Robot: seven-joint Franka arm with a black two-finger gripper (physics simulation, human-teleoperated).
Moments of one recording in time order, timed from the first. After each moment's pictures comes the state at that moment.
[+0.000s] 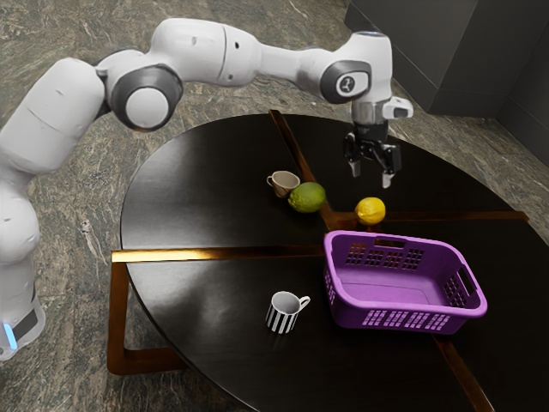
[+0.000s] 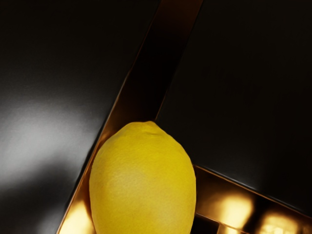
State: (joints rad) arm 0.35 0.60 -0.31 -1.12 -0.11 1.93 -0.27
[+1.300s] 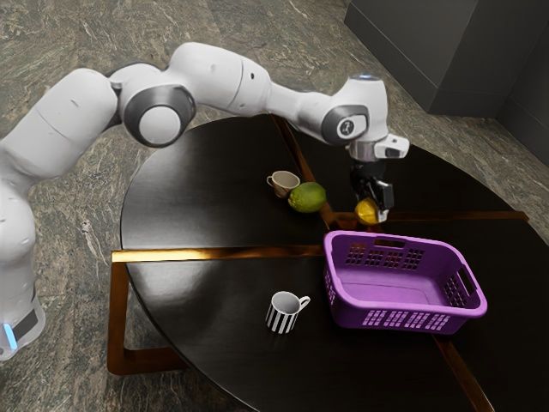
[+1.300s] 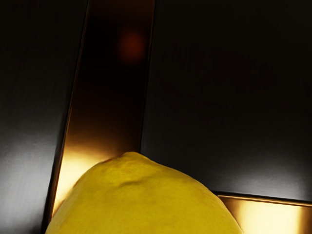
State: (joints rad) arm 0.27 0.69 -0.22 -1.20 -0.20 2.13 0.06
